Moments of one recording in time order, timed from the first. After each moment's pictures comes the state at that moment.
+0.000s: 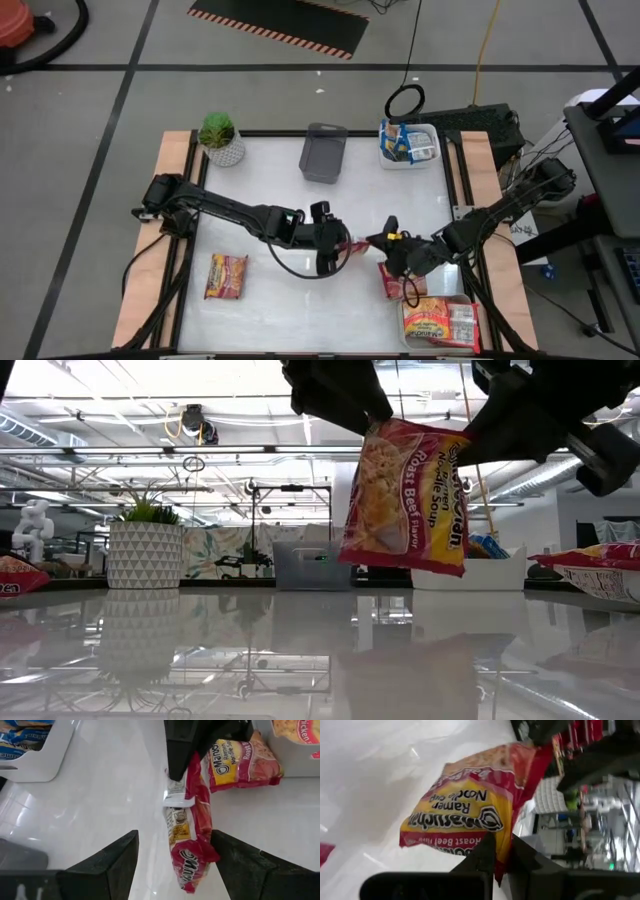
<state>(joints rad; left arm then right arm) -0.24 1.85 1.55 -0.50 -0.31 -0.15 0.54 1.23 0.58 -0.02 0.71 -0.71</state>
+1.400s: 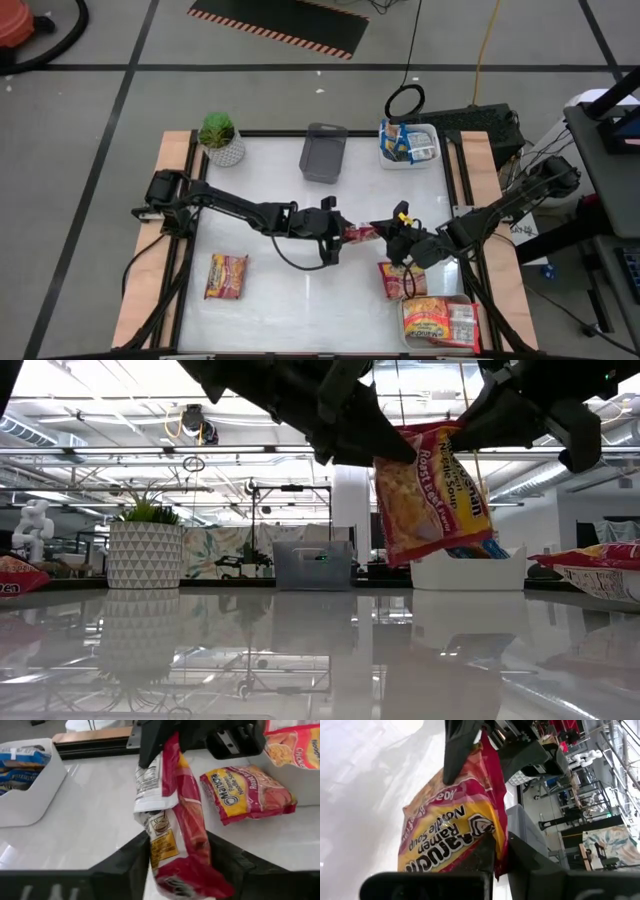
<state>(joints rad) -0.14 1.85 1.21 0.16 -0.17 0.02 0.51 1.16 0.58 -0.05 0.84 -0.48</state>
